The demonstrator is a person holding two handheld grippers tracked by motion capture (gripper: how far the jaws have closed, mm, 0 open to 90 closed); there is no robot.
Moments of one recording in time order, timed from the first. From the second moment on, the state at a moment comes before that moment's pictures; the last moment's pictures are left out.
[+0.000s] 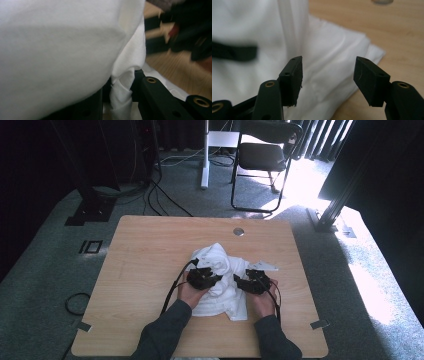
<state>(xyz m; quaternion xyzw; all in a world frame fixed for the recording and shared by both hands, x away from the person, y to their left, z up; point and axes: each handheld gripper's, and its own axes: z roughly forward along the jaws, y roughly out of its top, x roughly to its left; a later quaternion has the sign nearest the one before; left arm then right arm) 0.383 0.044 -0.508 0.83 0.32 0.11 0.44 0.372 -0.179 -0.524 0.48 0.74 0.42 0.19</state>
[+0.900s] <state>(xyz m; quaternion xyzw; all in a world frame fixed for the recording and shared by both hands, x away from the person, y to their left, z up) 0.356 0.127 -0.437 0.76 0.31 0.14 0.56 0.425 -0.149 -0.506 0.48 0.76 0.41 0.17</state>
